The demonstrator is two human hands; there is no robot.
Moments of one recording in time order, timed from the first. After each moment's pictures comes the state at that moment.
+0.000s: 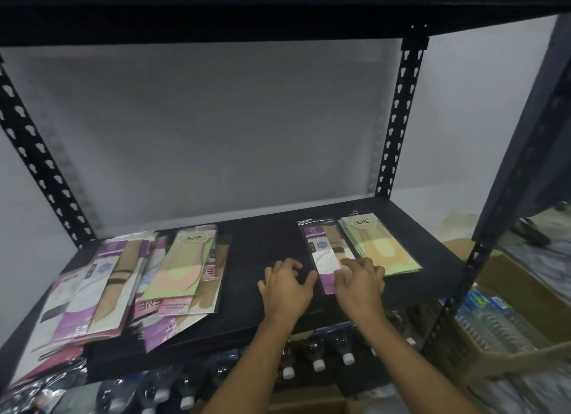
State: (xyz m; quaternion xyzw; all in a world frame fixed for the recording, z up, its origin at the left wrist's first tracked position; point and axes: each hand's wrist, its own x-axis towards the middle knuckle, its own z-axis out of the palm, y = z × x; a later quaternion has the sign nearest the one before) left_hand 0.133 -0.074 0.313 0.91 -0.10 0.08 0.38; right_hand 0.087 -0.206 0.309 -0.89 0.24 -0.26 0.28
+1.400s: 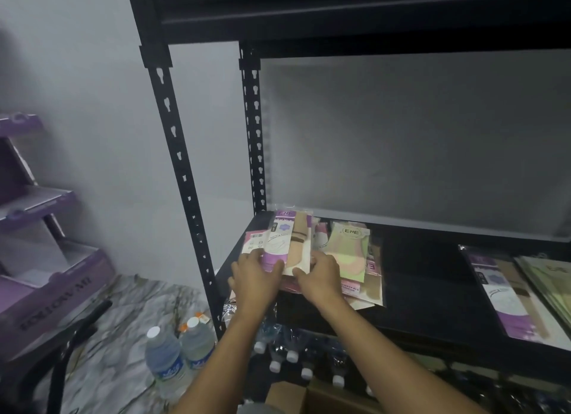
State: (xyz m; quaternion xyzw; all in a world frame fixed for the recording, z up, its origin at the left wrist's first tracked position) left_hand 0.122 0.252 0.351 0.88 0.18 0.20 0.39; right_hand 0.142 0.133 0.357 -0.89 0.02 -0.07 0.46
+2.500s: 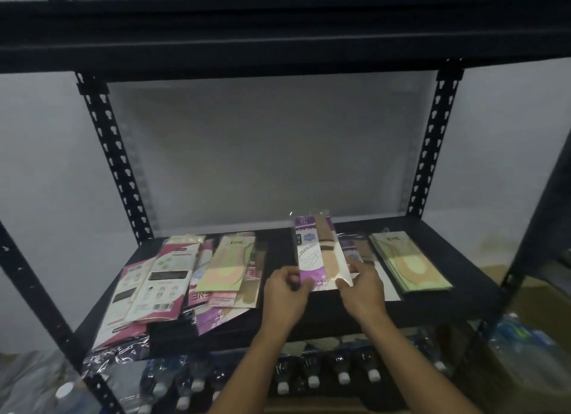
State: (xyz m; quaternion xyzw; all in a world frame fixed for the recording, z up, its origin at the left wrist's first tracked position) left_hand 0.101 -0.004 0.350 0.82 -0.08 0.06 0.56; right_hand 0.076 -0.150 0.355 -0.82 0.17 -0.23 0.49
